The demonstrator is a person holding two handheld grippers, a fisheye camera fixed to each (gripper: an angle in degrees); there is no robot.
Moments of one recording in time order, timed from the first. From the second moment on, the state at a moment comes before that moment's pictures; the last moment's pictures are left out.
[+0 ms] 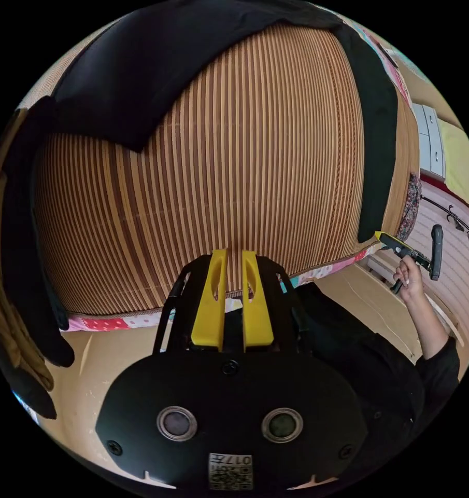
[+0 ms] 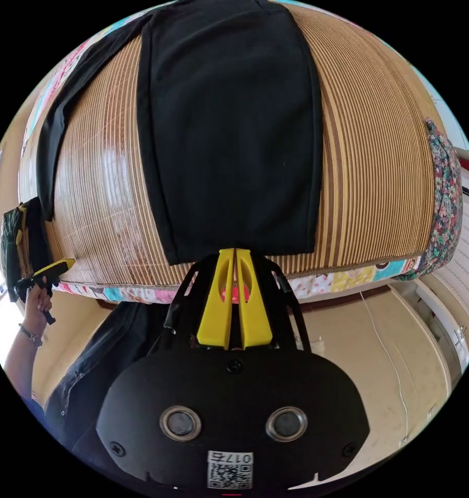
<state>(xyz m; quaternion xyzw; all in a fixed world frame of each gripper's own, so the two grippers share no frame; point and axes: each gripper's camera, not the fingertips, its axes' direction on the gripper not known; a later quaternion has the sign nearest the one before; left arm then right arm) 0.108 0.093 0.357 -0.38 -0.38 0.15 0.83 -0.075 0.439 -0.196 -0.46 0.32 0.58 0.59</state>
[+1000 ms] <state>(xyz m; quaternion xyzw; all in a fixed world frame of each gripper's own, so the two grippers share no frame) 0.068 -0.005 0.291 -0.30 -0.47 0.19 0.81 -0.090 0.352 -0.124 -0.54 0.34 0.51 0.58</state>
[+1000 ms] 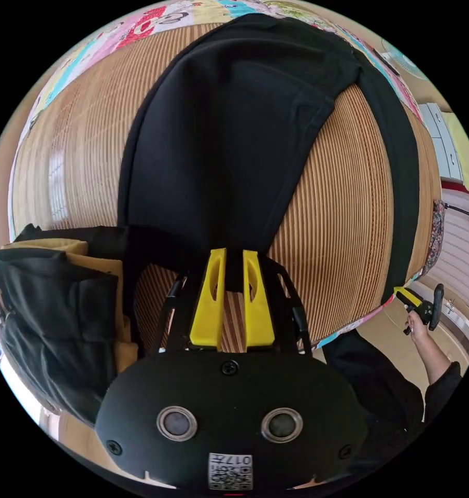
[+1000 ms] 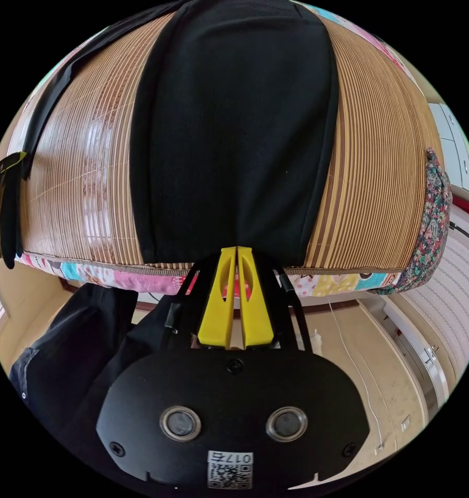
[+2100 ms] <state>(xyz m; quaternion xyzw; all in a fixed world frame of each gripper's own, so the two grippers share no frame) 0.034 0.127 0.326 -0.36 -0.43 0.20 0.81 -0.069 0.329 -0.107 -0.39 0.30 0.52 0.69</state>
